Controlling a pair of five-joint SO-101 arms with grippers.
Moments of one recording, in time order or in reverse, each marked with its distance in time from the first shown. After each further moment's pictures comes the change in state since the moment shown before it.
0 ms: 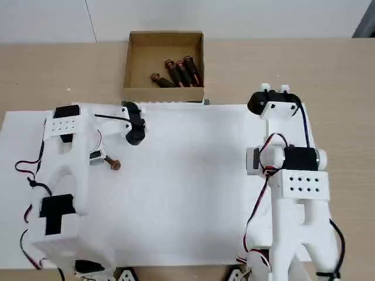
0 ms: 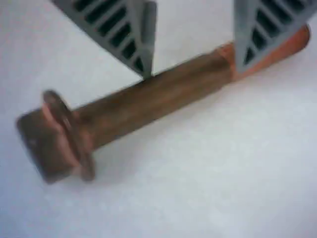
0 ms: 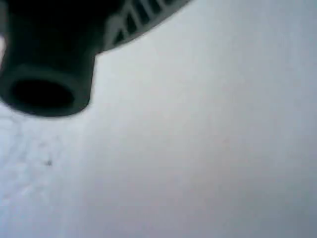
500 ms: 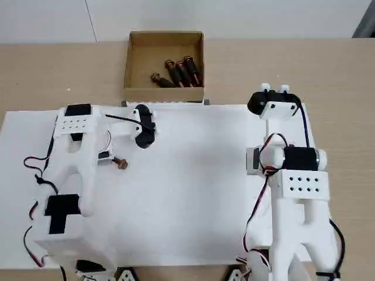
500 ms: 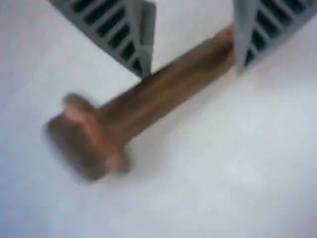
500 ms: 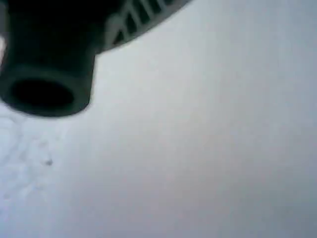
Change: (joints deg) left arm 4.9 0.2 -0.4 1.9 0.0; right arm 0.0 0.0 0.0 0.0 0.0
